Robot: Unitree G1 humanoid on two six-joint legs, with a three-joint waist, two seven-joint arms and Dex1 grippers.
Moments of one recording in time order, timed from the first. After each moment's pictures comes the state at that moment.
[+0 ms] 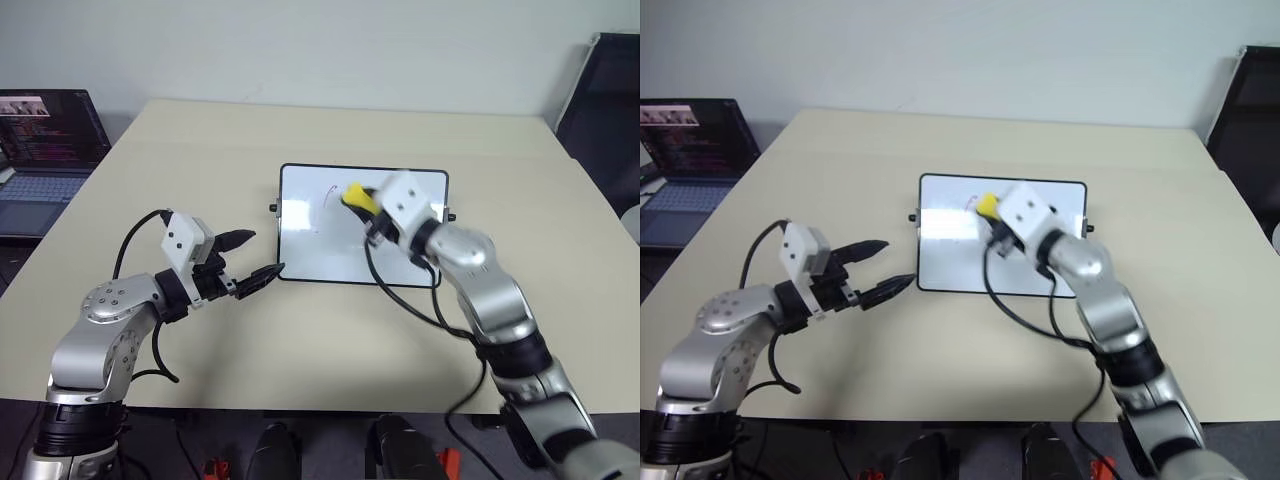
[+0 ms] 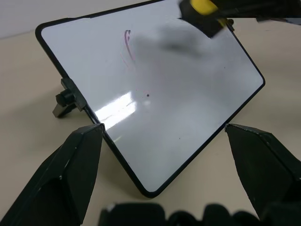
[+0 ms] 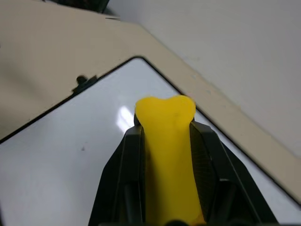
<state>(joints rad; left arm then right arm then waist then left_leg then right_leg) -0.21 0.68 0.18 -0.24 -0.49 0.45 -0.84 -0.74 -0.26 0.27 -0.08 -0.09 0.47 0.49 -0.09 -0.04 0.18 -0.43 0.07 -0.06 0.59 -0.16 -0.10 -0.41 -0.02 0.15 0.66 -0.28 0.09</state>
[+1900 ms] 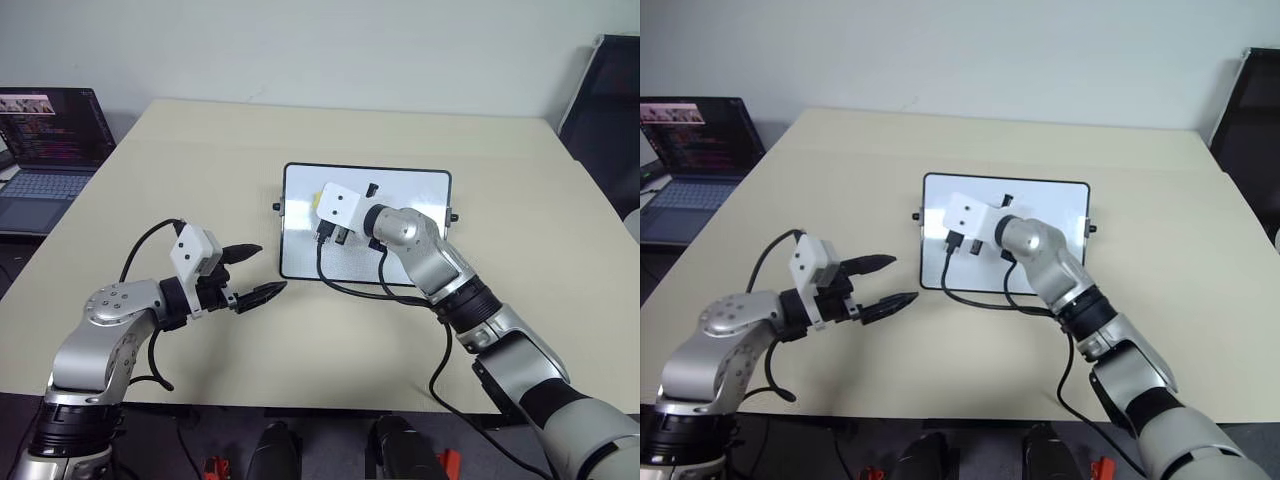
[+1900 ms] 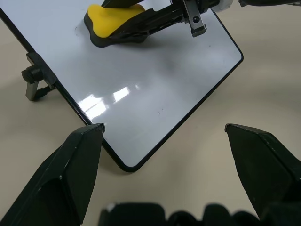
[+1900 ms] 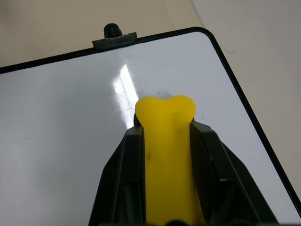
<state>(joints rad) -0.19 0.72 0.14 -0.21 -0.47 0.43 -0.94 -0.95 -0.19 0.47 0.35 -0.34 0.28 0.50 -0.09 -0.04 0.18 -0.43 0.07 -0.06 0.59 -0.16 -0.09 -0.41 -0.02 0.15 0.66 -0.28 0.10</state>
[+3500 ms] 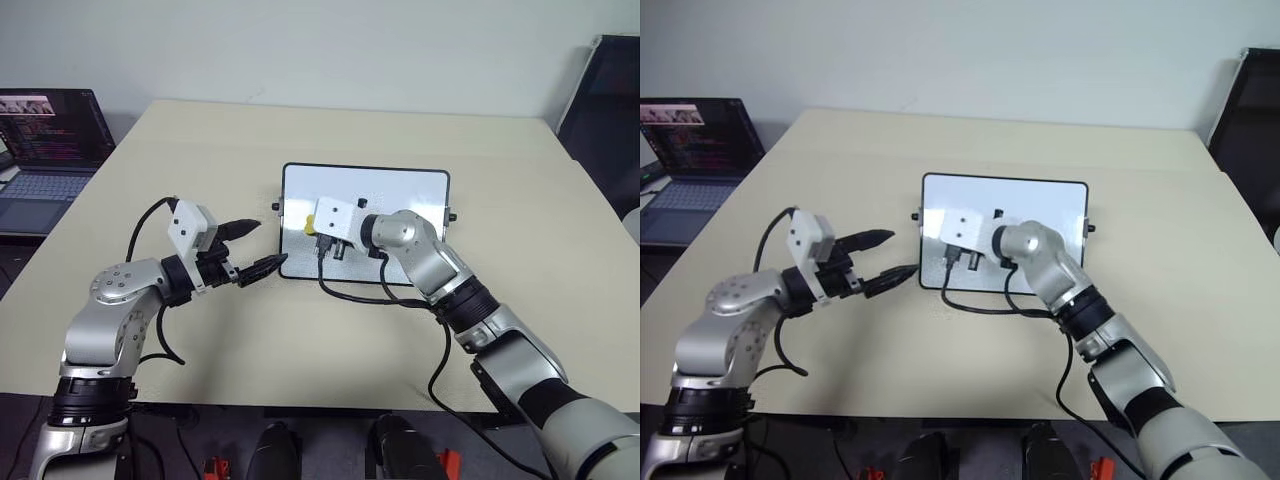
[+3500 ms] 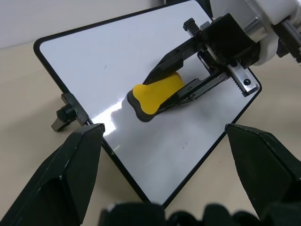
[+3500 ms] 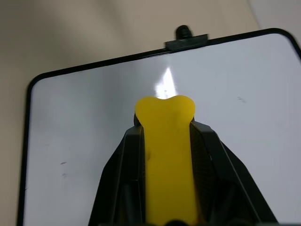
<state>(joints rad) -0.33 0.68 0.14 -0.10 -0.47 0.39 -0.92 -0.94 -0.19 0.45 0.36 -0.31 0.27 0.66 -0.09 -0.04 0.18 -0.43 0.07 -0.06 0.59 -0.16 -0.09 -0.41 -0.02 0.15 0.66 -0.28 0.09</state>
